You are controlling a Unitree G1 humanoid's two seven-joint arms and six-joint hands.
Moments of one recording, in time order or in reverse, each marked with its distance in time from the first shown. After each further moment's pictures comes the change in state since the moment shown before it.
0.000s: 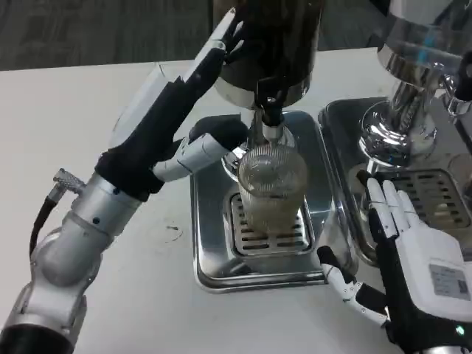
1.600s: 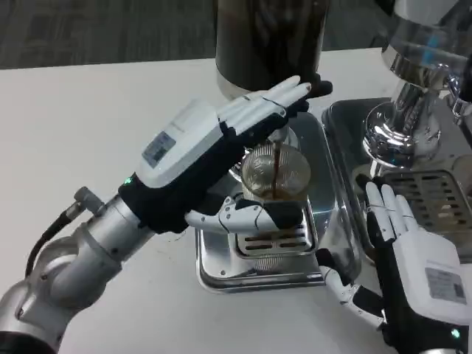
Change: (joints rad) left arm 0.041 0.060 -0.005 -0.072 0.487 -0.131 0.229; right arm -0.001 0.027 -0.001 0.026 -0.013 0.001 -0.010
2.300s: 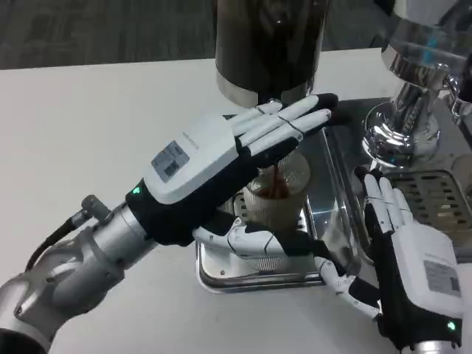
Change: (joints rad) left arm -0.005 0.060 -0.080 -0.029 0.106 -0.009 0.140; right arm -0.031 0.019 -0.002 0.012 0.063 -0.027 0.003
